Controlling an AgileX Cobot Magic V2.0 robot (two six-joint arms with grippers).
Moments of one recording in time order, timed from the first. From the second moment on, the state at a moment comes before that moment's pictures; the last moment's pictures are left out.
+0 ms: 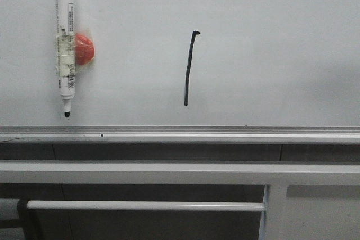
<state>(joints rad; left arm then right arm) -0.04 0.00 0.01 -0.02 0.33 0.06 1.01 0.08 -0.01 1.03 -0.36 -1.05</state>
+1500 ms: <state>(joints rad) -0.04 0.00 0.01 -0.02 0.33 0.06 0.80 0.08 0.02 -0.01 0.15 -0.07</state>
